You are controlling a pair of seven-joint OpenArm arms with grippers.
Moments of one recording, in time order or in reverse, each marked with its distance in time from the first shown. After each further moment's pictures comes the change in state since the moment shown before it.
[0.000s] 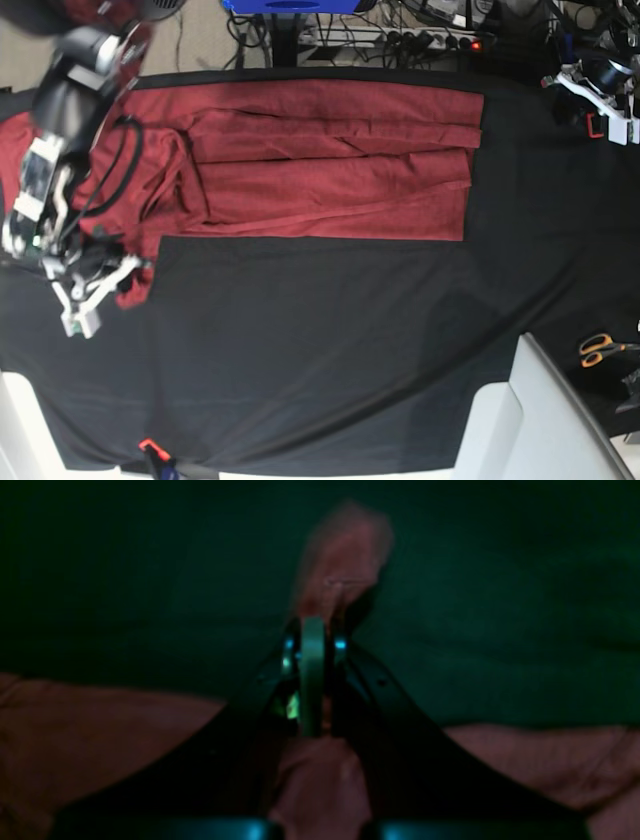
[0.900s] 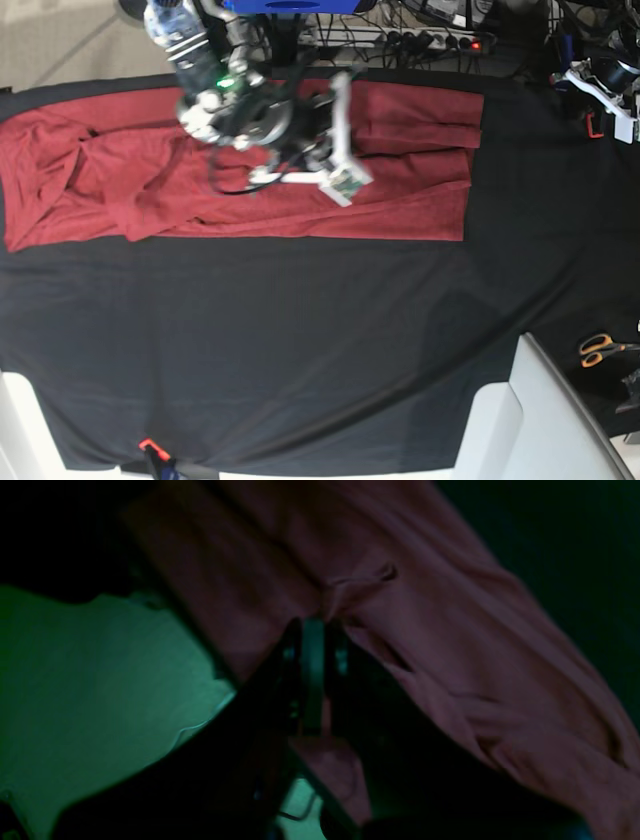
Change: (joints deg) left arm 0.5 -2.9 0.0 -1.8 0.1 -0.2 0.2; right arm -26.7 -3.7 -55.4 31.1 -0.1 -7.3 -6.4
